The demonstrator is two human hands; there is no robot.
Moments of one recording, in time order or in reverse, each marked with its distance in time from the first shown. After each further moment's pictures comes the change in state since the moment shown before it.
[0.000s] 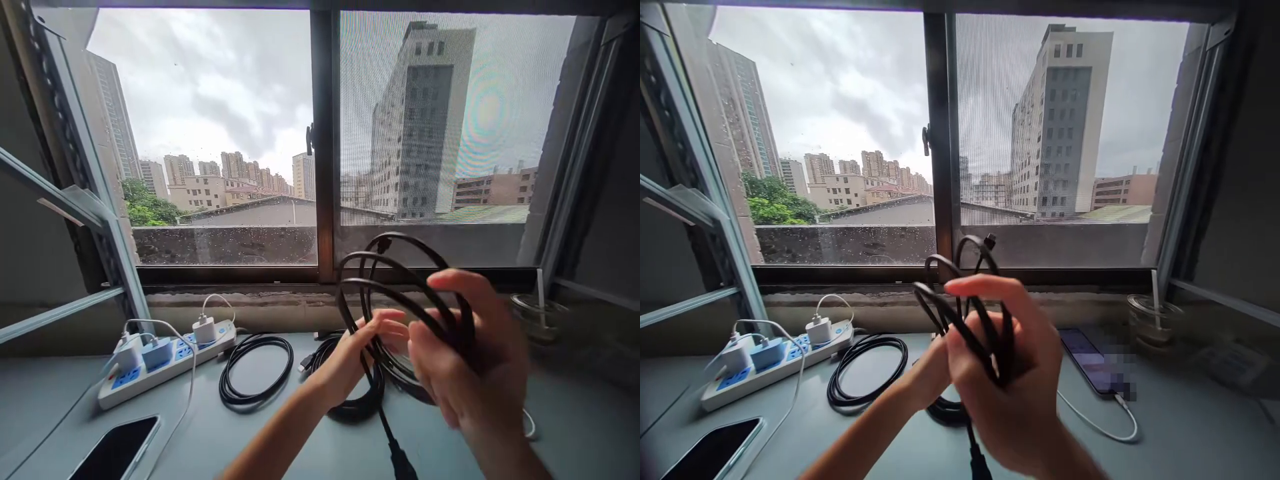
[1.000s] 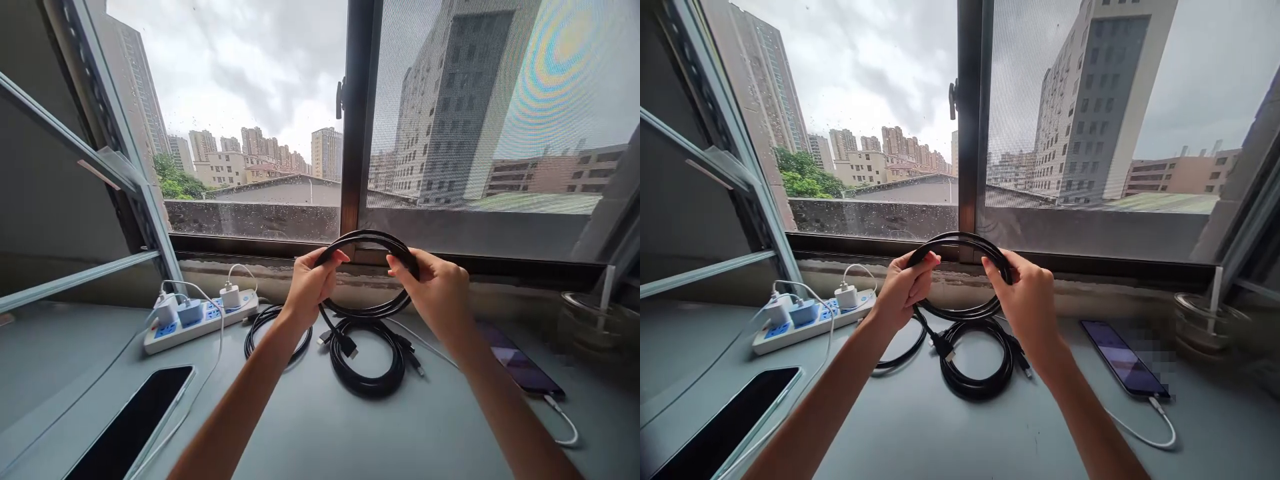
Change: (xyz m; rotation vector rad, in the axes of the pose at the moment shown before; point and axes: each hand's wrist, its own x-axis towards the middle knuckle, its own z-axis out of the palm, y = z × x) left_hand 0.000 0.059 -0.058 0.211 0.433 0.356; right_hand 0.065 0.094 -0.022 -0.844 -0.061 -0.222
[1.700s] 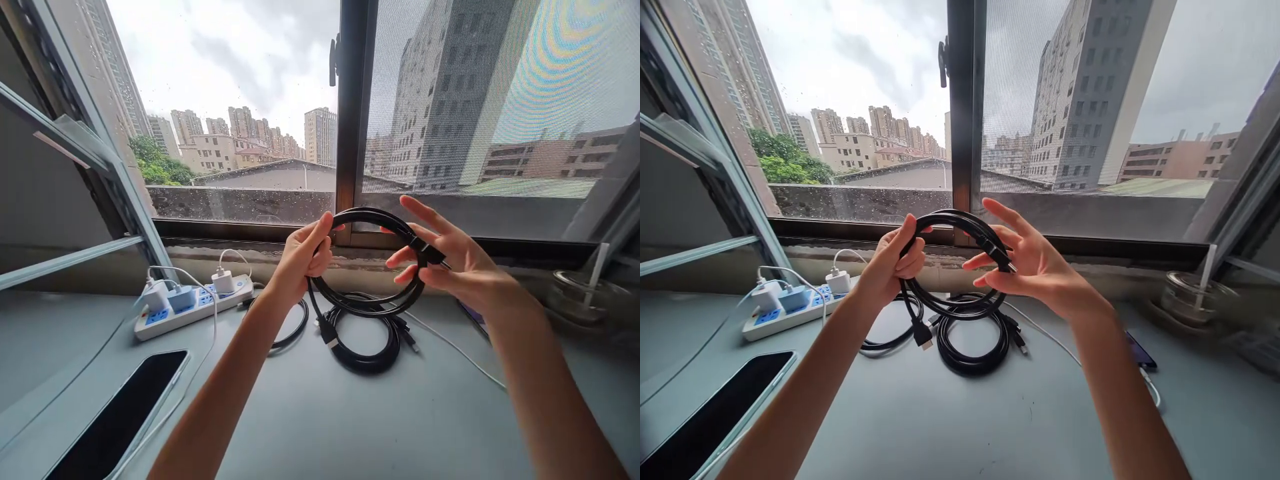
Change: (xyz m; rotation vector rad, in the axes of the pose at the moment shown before) left_hand 0.004 0.008 -0.004 0.019 -0.183 -0.002; right_hand 0.010 0.001 -0.044 0.815 -0.697 0.104
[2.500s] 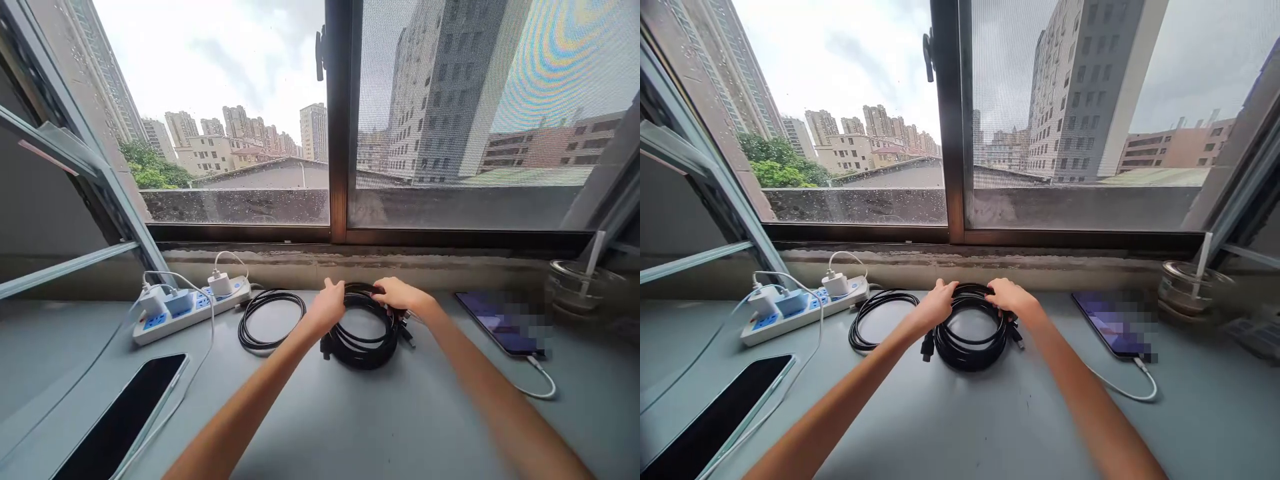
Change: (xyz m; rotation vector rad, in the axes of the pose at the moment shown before) left_hand 0.002 -0.112 -0.003 1.378 -0.186 -0.485; right_hand 0.027 0.142 -0.006 -0.878 -0.247 0.820
